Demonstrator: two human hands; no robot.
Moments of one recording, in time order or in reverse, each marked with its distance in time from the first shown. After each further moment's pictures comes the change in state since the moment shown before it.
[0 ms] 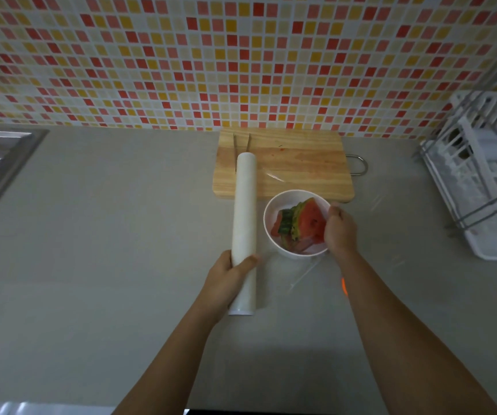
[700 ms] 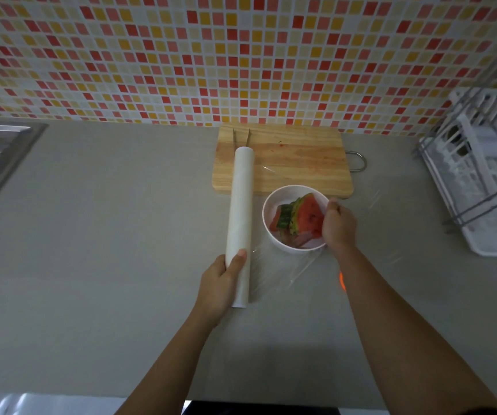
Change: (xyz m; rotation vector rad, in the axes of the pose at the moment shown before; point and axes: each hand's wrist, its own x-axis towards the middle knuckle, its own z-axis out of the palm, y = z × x) left_hand -0.007 -0.020 -0.003 0.027 0.115 0.034; right_hand 0.000 -0.002 -0.002 -0.101 -0.001 -0.019
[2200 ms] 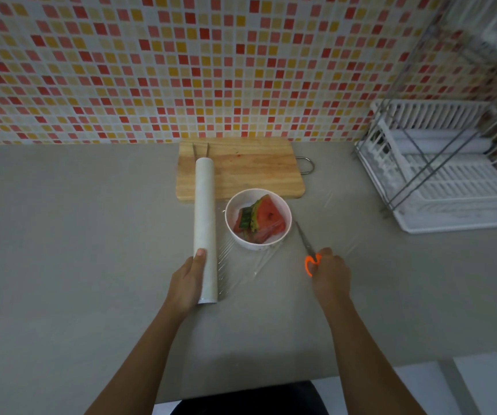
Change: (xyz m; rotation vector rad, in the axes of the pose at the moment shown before) left_hand 0.012 -0.007 -0.006 0.119 -0.054 0.134; right_hand -0.076 0.073 -0.068 -0.678 -0.017 -0.046
